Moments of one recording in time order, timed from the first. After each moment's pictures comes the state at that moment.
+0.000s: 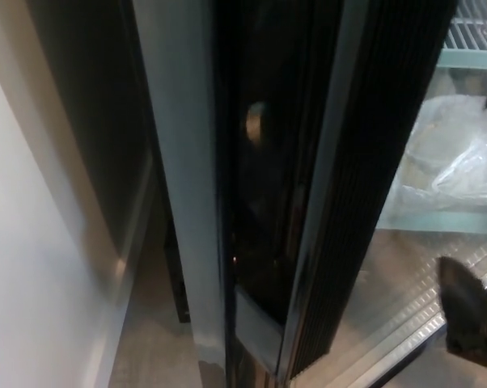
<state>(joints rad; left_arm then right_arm) 0.04 0.53 -0.08 1.23 0.22 -0.31 -0.16 0.25 0.05 0.04 -0.76 -0.38 -0.55 -0.07</state>
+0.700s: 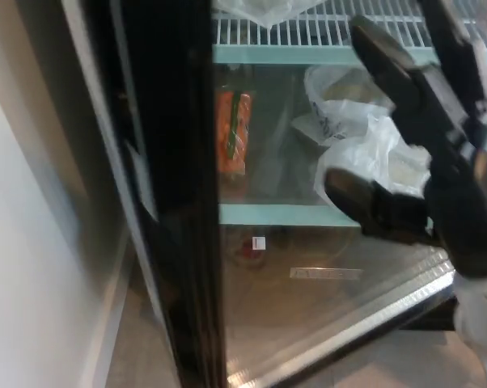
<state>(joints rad) 0.02 0.53 -0.09 1.23 0.22 -0.30 -0.16 -0.27 -0.18 0.07 -0.22 -0.66 -0.56 -0.20</state>
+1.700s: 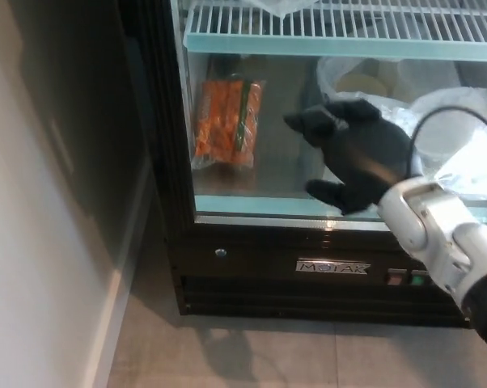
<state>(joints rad) 0.00 0.55 -0.13 1.22 0.24 -0.30 -0.16 -0.77 -0.31 0.45 0.83 -0.90 -0.22 -0.23</state>
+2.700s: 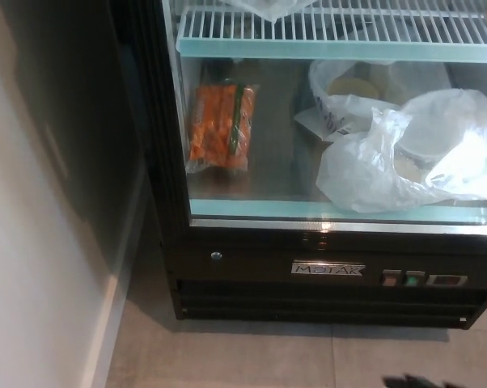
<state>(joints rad) 0.00 0.55 -0.14 1.22 0.24 -0.30 -0.16 0.17 -0.44 0.27 0.48 -0.68 -0.29 -0.17</state>
